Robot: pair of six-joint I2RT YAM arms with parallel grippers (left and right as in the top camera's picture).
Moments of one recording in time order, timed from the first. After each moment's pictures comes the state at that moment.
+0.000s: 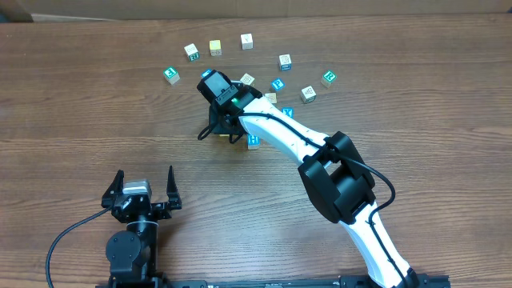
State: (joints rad) left arm 0.02 0.02 0.03 -0.12 -0.06 0.00; right arm 0.74 2.40 1.98 -0.80 0.04 0.72
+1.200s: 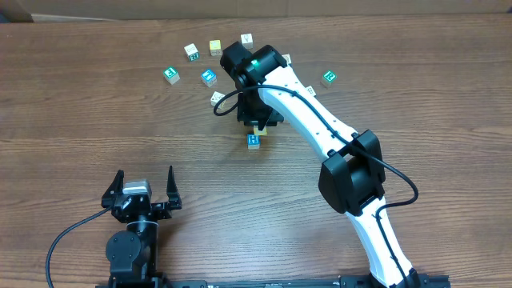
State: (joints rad) left arm 0.02 0.02 0.03 -0.12 -0.06 0.00; right arm 0.64 2.40 2.30 -1.44 0.06 0.67
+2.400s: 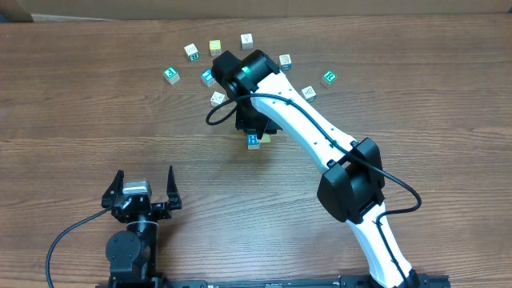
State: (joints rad) left arm 0.02 0.02 0.03 -0.12 -0.06 0.00; right arm 0.69 2.35 2.30 -1.56 0.16 0.78
